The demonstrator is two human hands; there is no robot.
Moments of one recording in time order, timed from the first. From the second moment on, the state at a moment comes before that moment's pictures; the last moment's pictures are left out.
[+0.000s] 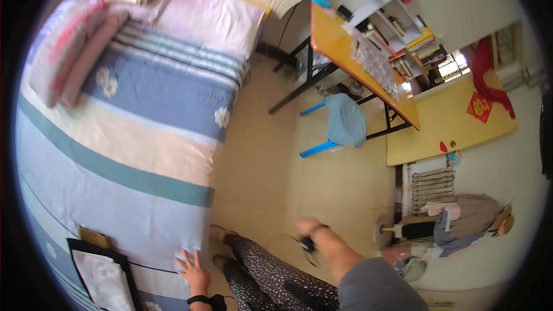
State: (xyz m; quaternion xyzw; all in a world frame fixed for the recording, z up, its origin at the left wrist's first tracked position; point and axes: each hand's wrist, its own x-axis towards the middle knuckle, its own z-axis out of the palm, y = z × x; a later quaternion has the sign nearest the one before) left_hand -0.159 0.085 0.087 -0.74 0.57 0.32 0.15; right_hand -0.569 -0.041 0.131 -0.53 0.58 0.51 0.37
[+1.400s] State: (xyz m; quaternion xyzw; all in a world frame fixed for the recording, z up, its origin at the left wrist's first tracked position) left_hand -0.645 -0.162 0.408 -0.45 0.44 0.76 -0.16; right_hand -1.018 0.111 0.351 -0.22 0.84 -0.49 0.06
